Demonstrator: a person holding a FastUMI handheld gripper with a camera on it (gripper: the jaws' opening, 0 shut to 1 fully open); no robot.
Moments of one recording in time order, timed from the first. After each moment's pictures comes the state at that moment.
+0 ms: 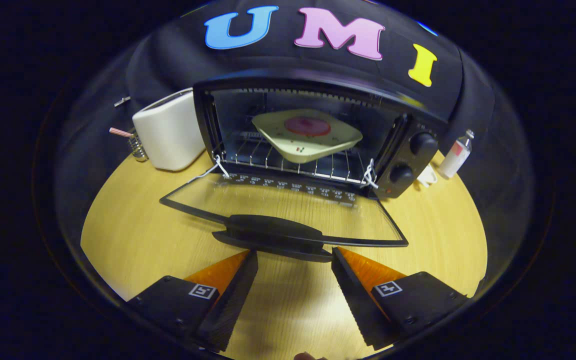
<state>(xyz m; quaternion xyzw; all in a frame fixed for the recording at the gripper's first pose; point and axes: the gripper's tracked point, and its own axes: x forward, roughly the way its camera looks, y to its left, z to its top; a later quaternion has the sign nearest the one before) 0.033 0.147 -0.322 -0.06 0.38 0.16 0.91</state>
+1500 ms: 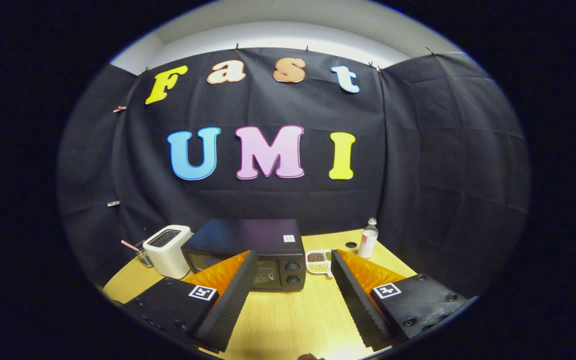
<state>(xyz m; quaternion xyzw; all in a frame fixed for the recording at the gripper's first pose) 0.014 -0.025 -0.082 0.04 0.11 0.04 0.99</state>
